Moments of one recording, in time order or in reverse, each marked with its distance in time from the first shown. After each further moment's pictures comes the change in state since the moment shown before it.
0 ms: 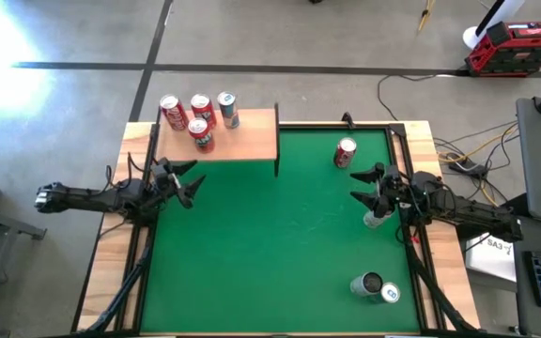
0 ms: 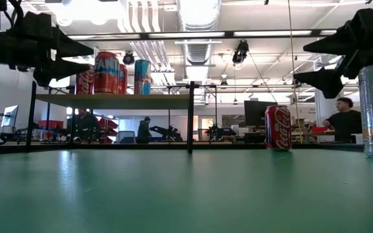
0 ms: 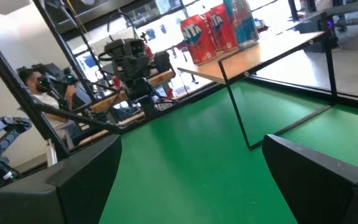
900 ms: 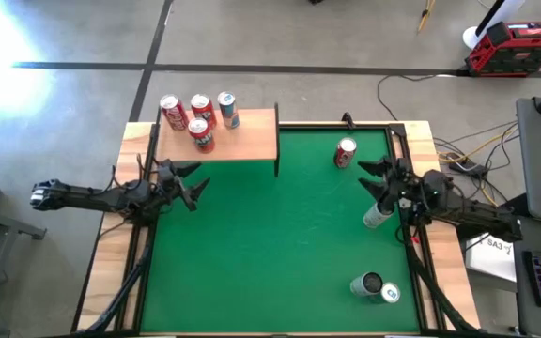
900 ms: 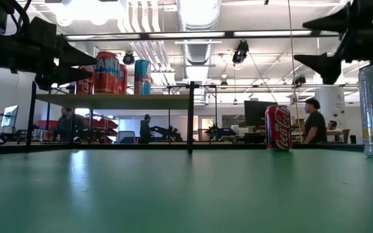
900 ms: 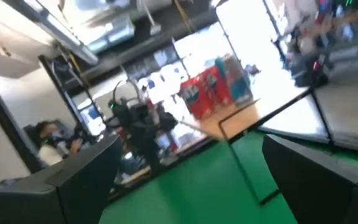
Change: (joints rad) left arm 0.000 0.097 0.000 -0.002 0.000 -0.001; right arm -0.001 0.003 0.040 0.153 0.104 0.087
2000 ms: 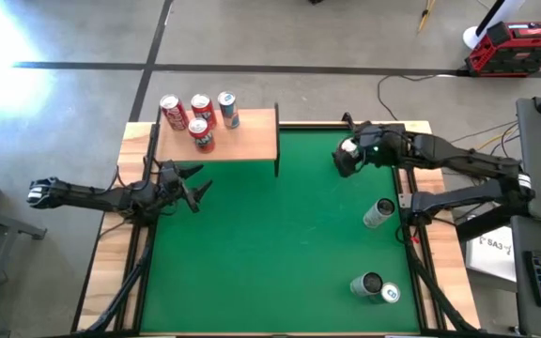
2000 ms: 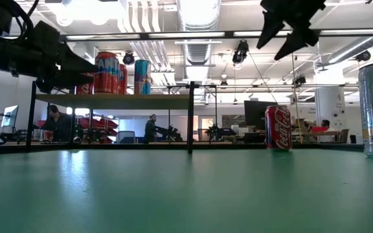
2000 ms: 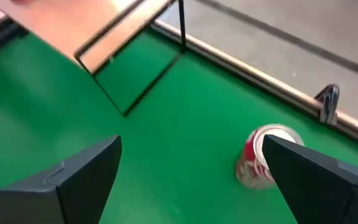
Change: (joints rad) left arm 0.000 0.072 0.000 0.000 0.000 0.000; right arm 0.001 1.025 1.056 -0.994 0.337 0.017
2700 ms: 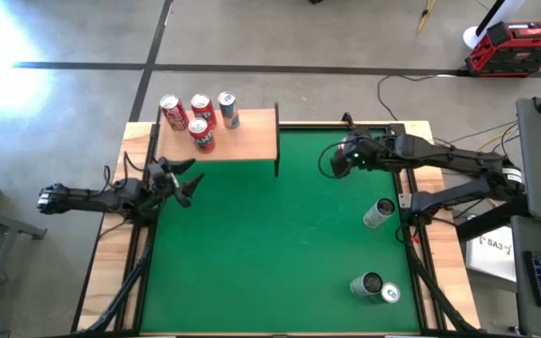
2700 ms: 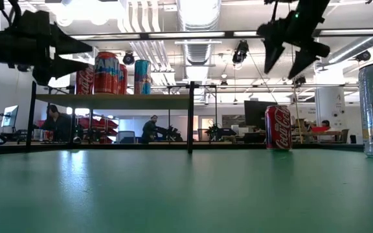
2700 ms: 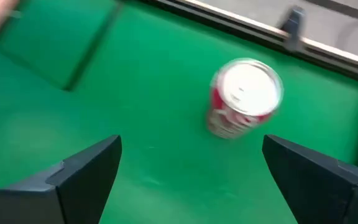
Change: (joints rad) left arm 0.000 -0.217 0.000 -0.005 0.000 0.000; right arm -0.003 0.126 -0.019 -0.167 0.062 0.269
